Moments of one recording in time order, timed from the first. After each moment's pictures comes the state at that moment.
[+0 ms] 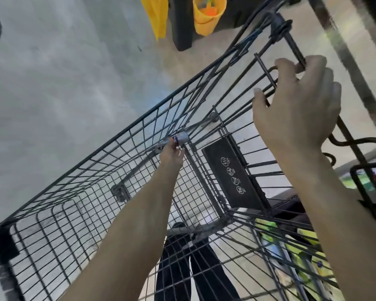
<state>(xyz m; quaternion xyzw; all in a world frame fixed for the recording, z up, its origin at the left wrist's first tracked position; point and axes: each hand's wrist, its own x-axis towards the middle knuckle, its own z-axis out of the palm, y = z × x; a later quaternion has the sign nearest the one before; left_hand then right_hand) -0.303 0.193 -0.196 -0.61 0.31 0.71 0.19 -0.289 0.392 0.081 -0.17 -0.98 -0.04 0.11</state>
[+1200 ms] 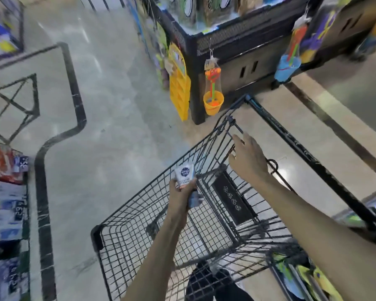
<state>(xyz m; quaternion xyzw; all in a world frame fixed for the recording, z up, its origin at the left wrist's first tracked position) -0.190 0.141 0.149 -0.24 0.57 0.75 0.24 -0.243 0.374 0.182 -0.09 -0.99 0.11 -0.05</state>
